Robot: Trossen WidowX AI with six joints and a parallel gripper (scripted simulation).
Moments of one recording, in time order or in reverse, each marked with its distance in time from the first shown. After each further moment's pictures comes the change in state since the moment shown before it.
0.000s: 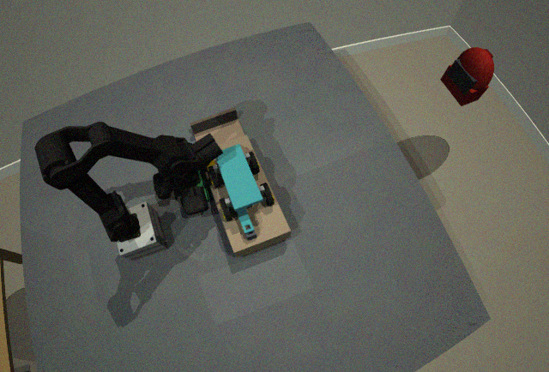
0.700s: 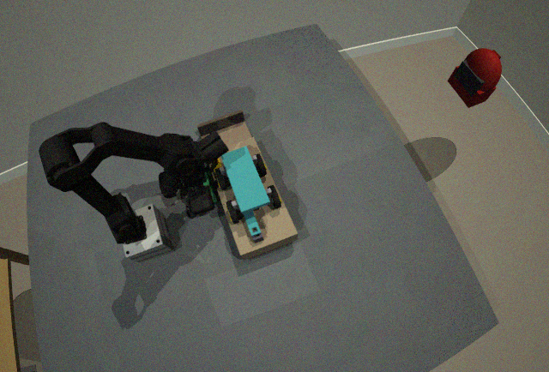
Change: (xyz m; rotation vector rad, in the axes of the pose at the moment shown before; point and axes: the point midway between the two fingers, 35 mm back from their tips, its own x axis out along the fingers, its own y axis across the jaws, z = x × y) arm -0.005 -0.008 -0.001 -0.001 0.000 -0.002
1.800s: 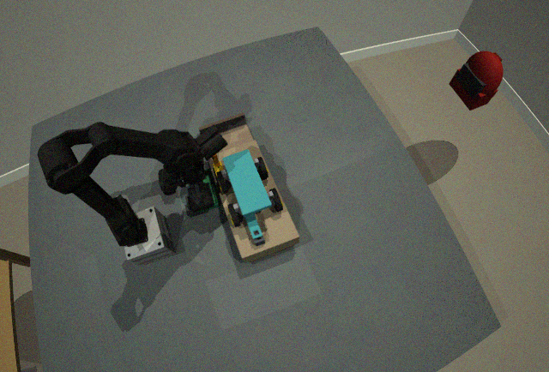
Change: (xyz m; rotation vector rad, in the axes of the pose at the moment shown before) arm -0.007 -0.014 0.001 0.000 -0.001 0.000
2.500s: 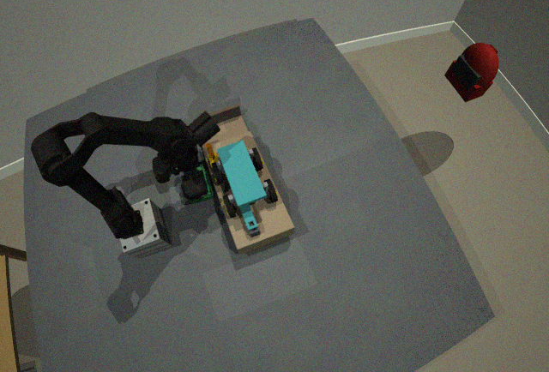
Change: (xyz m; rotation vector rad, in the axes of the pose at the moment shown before) arm -0.003 -0.010 0.000 0.000 0.000 0.000
